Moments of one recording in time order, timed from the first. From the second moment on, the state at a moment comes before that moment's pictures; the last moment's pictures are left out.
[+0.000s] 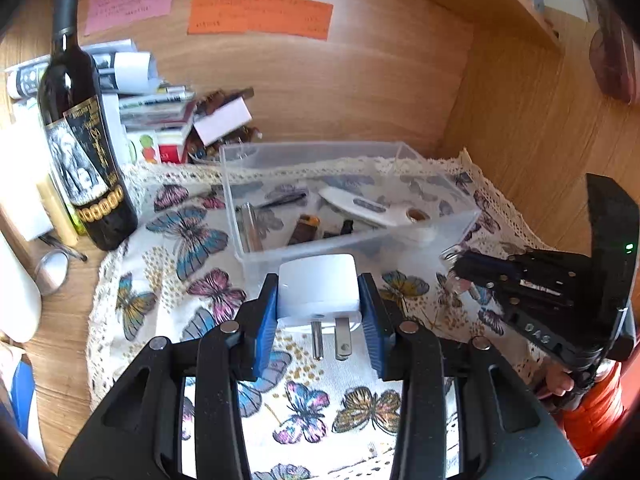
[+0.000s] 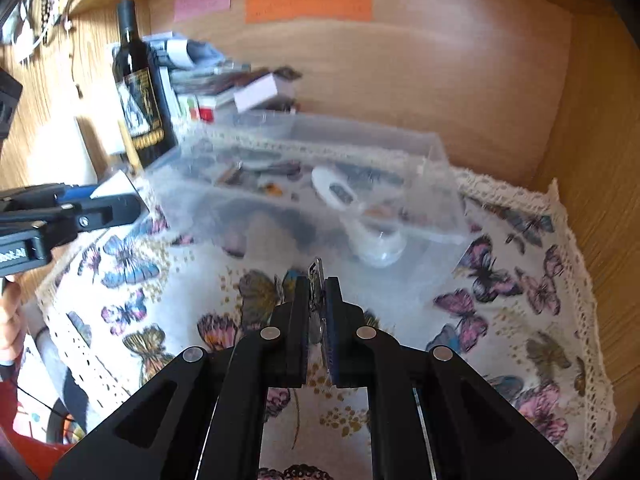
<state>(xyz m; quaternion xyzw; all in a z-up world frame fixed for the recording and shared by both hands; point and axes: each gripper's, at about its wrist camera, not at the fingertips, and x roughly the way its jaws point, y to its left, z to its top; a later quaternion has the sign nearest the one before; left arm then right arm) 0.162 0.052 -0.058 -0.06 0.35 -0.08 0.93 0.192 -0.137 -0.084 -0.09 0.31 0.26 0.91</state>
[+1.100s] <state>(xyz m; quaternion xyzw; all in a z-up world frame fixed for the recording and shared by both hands) 0.260 0.062 -0.076 -0.05 0.39 -0.06 0.92 0.273 -0.094 -0.065 -0.10 0.31 0.28 0.91</state>
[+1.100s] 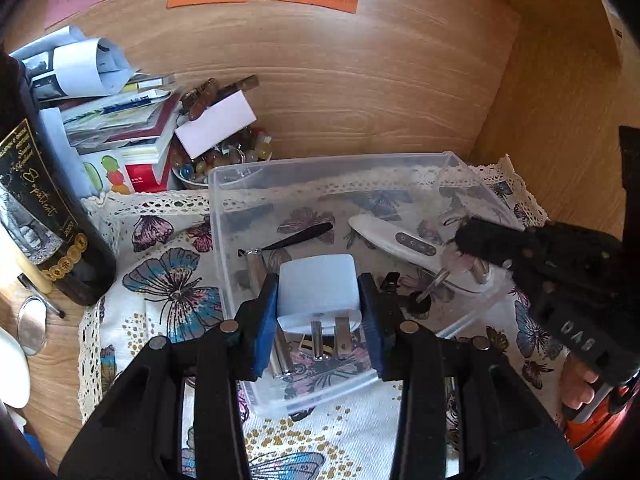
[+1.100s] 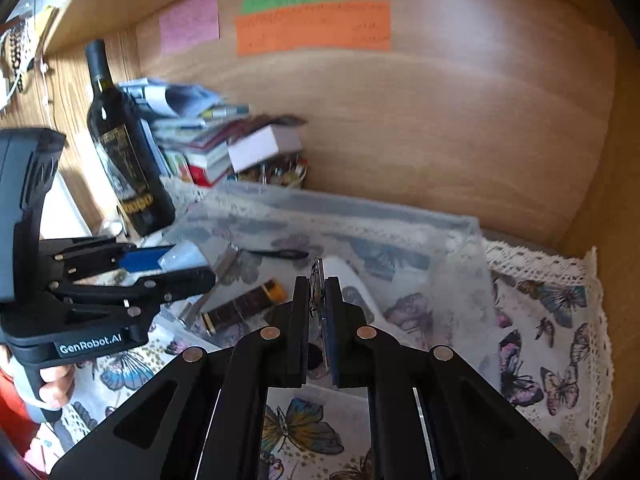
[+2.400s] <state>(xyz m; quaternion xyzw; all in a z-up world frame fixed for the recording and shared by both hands) 0.160 -0.024 -0.103 -0.02 0.40 -0.10 0.91 0.182 -0.192 -0.089 -0.09 0.30 0.22 0.92</state>
